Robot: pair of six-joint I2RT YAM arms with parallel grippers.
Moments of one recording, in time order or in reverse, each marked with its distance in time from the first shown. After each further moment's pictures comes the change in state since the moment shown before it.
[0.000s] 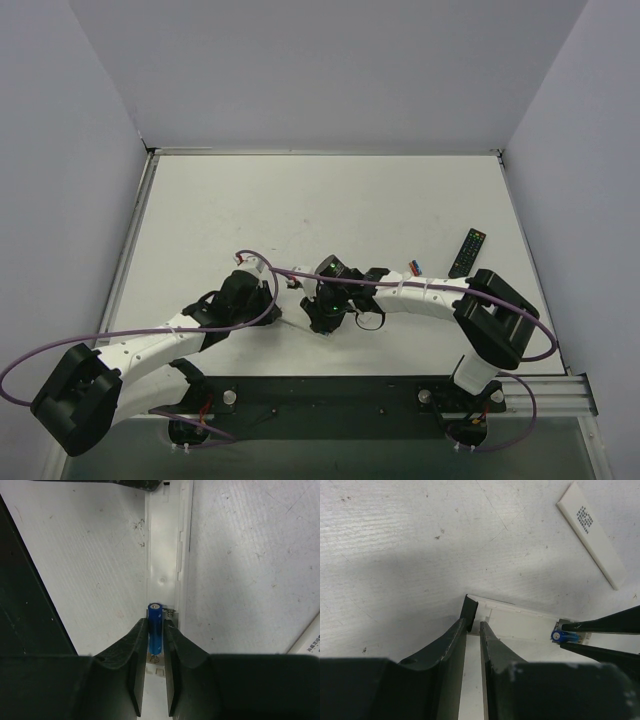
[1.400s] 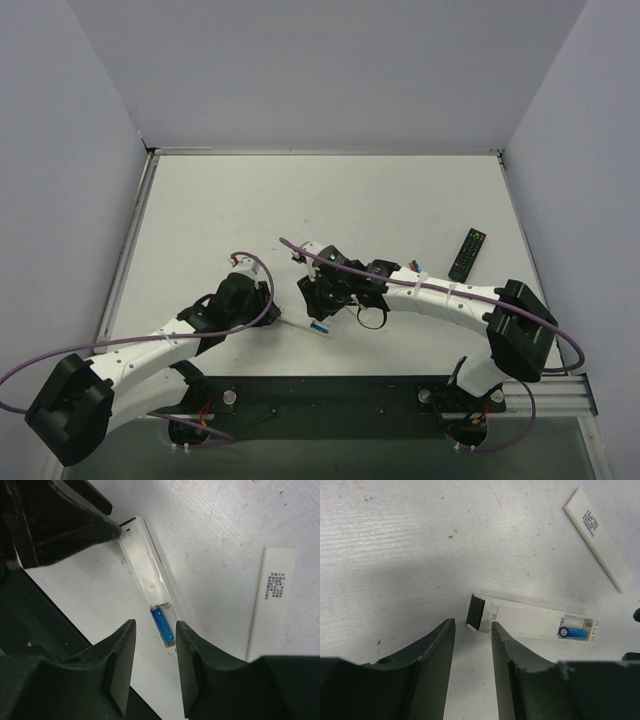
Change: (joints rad) left arm 0.000 -0.074 -0.023 -0.023 -0.035 0.002; right arm 0.034 -0.130 0.107 -0.157 0.243 0.301
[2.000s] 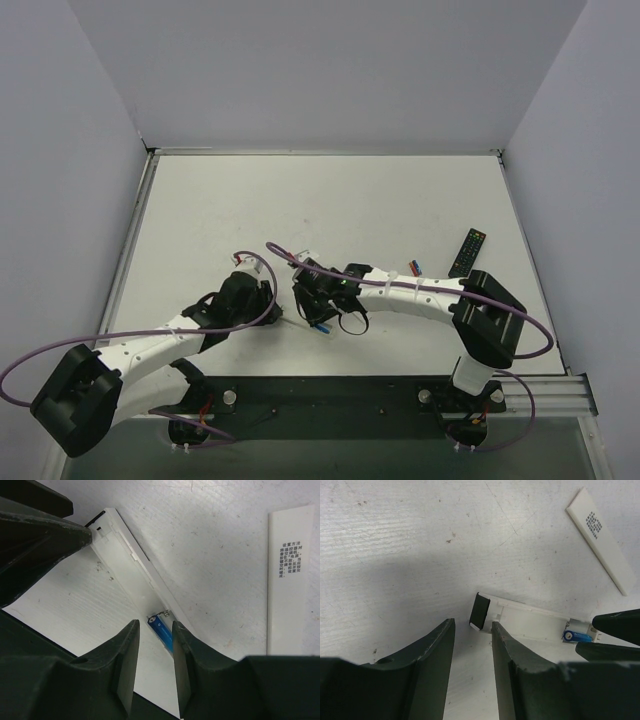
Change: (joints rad) left arm 0.000 0.069 0.005 0.044 0.005 0.005; right arm 0.077 0.175 0.111 -0.106 0.172 0.243
